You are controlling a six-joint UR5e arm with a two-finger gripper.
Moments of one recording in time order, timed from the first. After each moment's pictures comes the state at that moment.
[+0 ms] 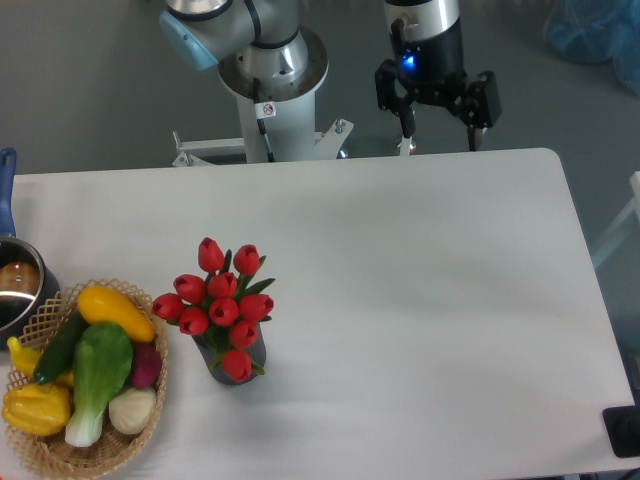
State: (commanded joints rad) arm 2.69 -1.47 -1.75 -1.14 1.64 1.27
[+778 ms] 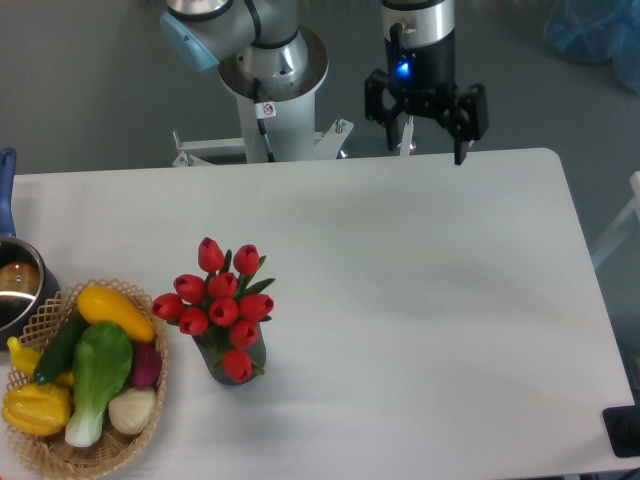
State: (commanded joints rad) arm 2.70 -1.46 -1.77 -1.14 1.40 1.16
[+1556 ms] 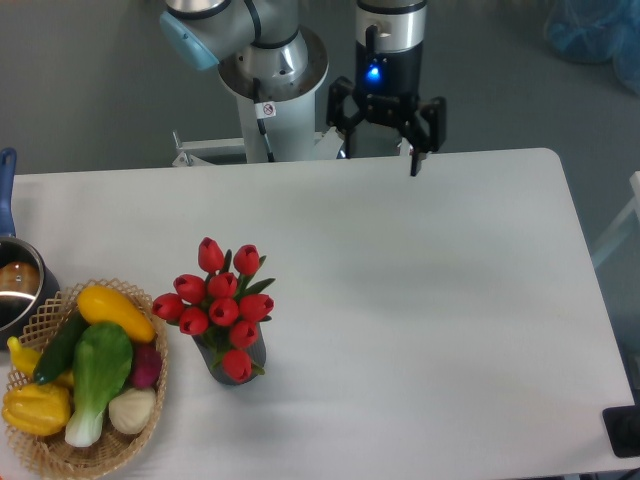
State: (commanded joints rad) arm 2.67 -1.42 -1.88 -1.18 1.26 1.15
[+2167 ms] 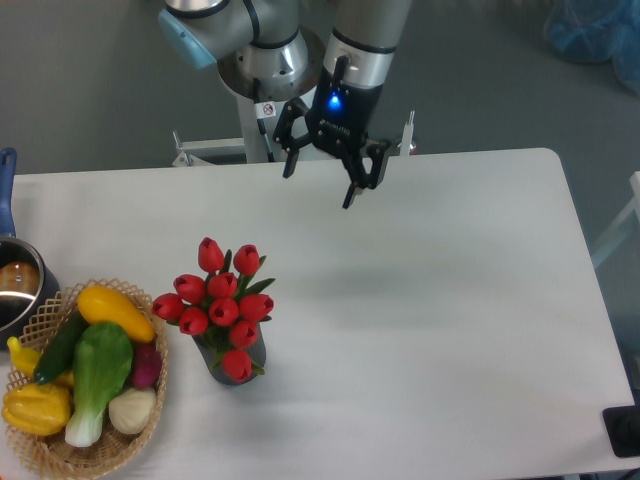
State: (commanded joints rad) arm 2.65 -1.47 -1.92 -1.15 0.98 1.15
